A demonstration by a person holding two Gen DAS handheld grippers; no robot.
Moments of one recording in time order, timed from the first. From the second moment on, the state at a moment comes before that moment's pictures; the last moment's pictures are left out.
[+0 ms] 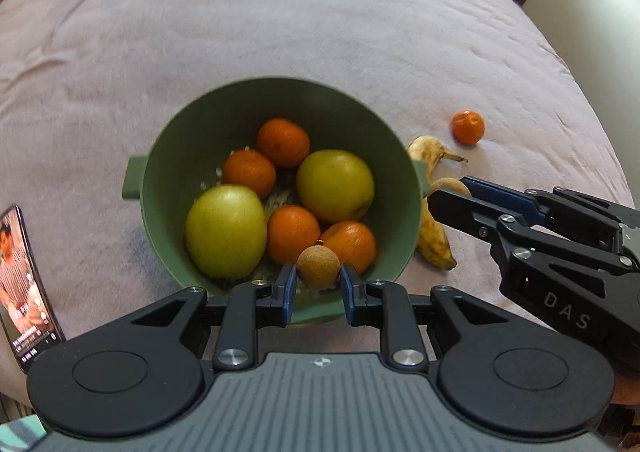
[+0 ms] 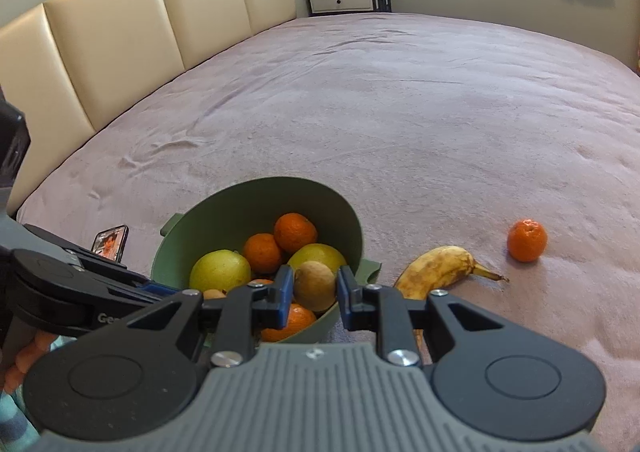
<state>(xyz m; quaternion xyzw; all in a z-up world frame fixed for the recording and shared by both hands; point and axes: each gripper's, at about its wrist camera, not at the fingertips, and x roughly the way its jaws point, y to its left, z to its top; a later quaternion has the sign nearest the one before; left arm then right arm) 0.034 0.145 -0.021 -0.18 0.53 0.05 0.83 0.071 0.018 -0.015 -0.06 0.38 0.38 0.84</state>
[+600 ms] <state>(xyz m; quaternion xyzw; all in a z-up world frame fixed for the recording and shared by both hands) 0.034 0.165 -0.034 -0.22 0.53 0.09 0.81 0.070 0.050 -0.033 -0.11 0.40 0.41 0.81</state>
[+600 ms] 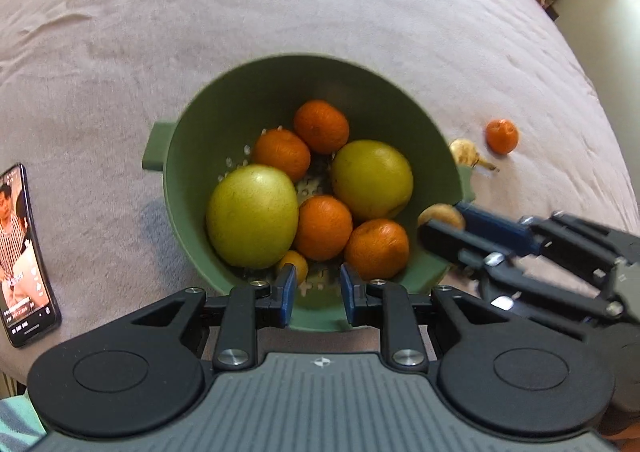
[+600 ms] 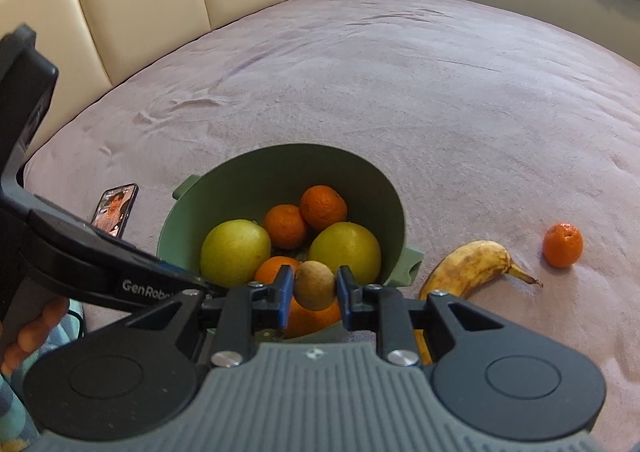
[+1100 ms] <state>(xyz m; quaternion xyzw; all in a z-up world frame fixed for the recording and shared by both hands) 0.032 0.171 -0.020 -0.21 0.49 0.13 0.84 0.070 0.073 -0.049 -0.11 0.46 0.43 0.77</state>
